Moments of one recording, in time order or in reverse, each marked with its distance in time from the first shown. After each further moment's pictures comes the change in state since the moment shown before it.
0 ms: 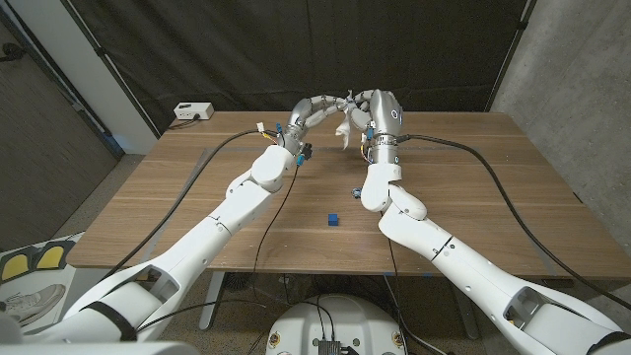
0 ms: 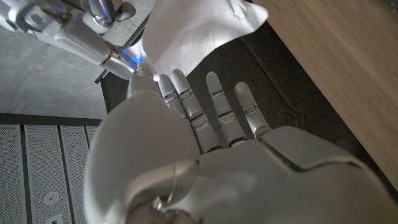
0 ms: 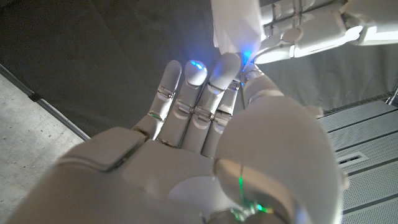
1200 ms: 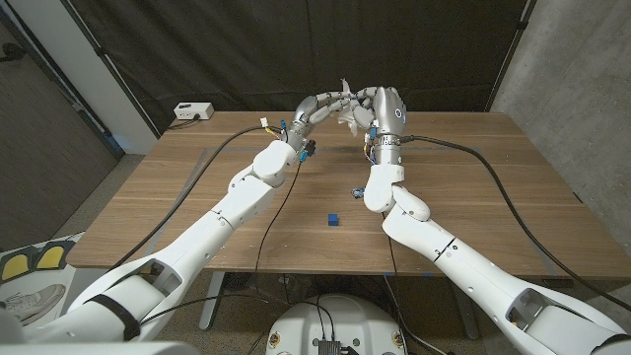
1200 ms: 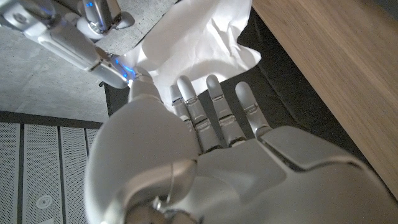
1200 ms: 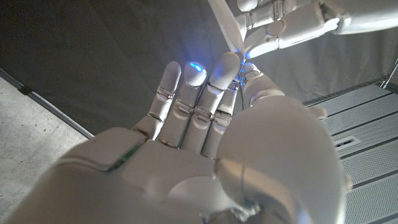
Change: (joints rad) left arm -0.032 -0.002 0.017 0.001 -0.055 0.027 -0.067; left_hand -0.067 0.010 0.017 0.009 -0.089 -0.085 0.014 -0.216 -0.001 -0.223 0.035 0.161 0.356 -0.099 0.002 0.056 0.243 -0.004 0.051 0.033 0.055; right arm -0.010 -0.008 0.014 0.015 -0.017 0.092 -0.030; right_hand -0.015 -0.006 0.052 0.002 -0.004 0.004 -0.004 -0.004 -0.002 0.002 -0.002 0.007 0.014 0.011 0.000 -0.008 0.032 -0.011 0.000 0.037 -0.033
